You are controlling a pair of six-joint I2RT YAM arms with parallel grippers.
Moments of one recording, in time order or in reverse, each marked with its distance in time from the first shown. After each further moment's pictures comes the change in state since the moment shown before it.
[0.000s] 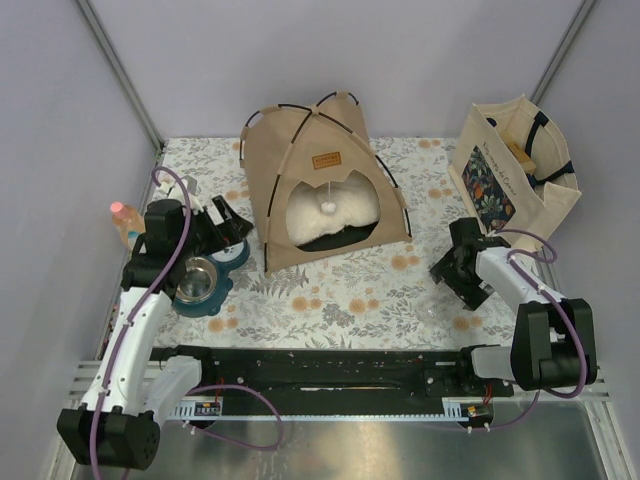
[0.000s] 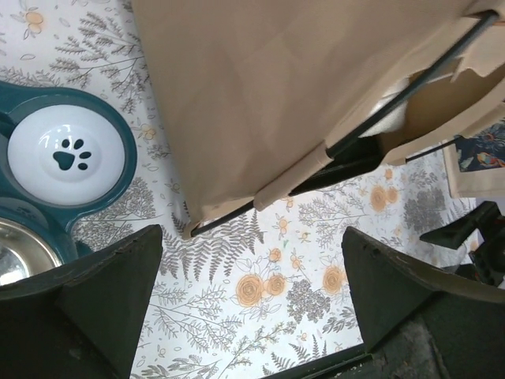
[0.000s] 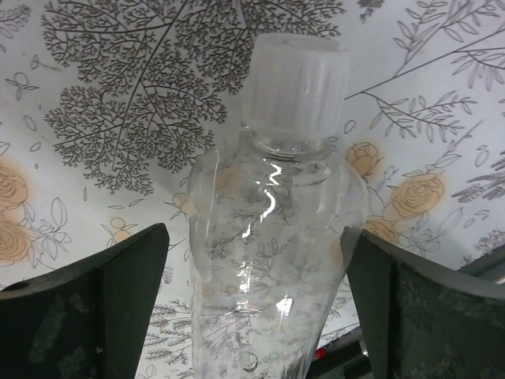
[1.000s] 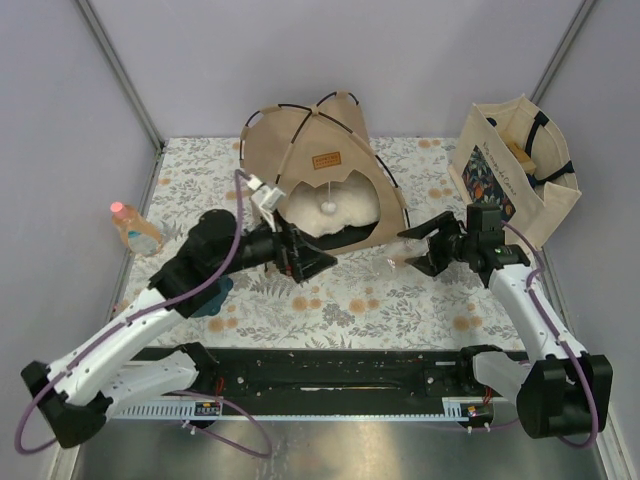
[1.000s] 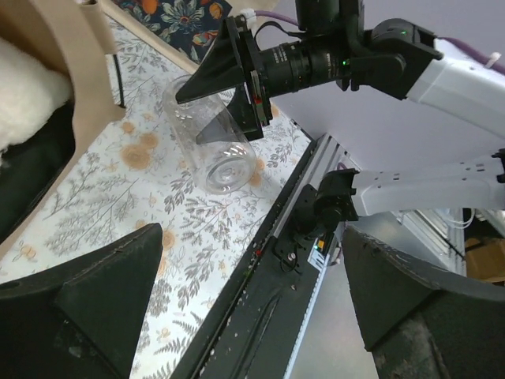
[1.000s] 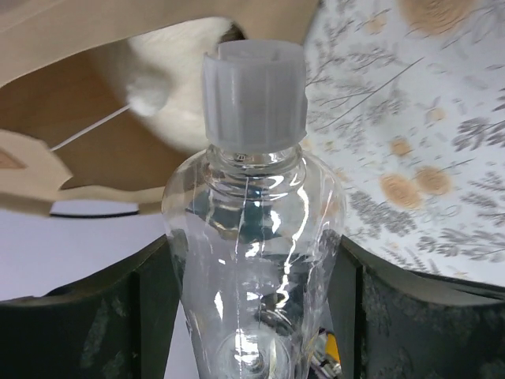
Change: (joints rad) left arm -0.618 -0.033 0.048 0.331 0.180 -0.031; right arm 0.000 -0.223 0.022 0.310 -0.748 0.313
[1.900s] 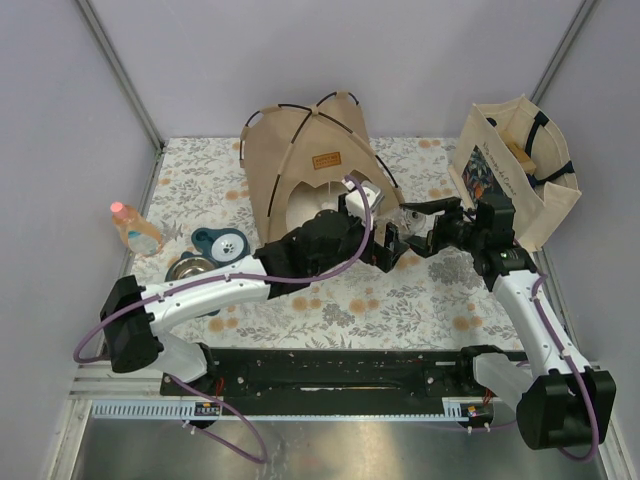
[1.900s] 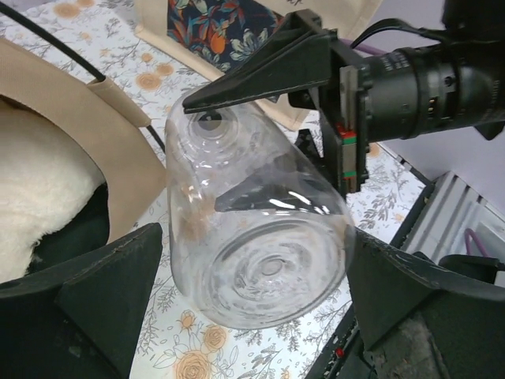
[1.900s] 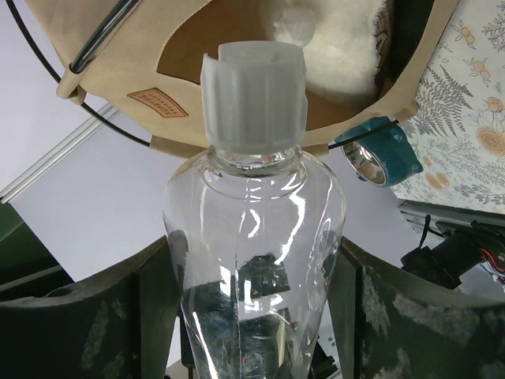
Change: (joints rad) left arm -0.402 0.576 0.266 0.244 -0.597 0.214; right arm -0.008 -0.076 0.020 0.234 -0.177 0.492
